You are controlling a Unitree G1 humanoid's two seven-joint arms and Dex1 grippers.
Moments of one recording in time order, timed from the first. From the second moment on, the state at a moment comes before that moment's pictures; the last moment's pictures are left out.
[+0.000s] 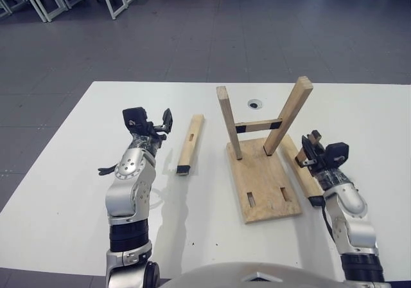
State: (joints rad) left arm -0.13 0.12 0.19 -0.27 -0.28 0.52 -0.01; right arm 0.15 -0.23 -0.08 -0.04 0.27 -0.12 0.31
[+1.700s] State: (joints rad) left arm -0.09 0.07 0.15 -0.26 -0.25 0.49 0.01; right arm -0.72 -0.35 -0.33 -0.36 0.28 0.92 -0.08
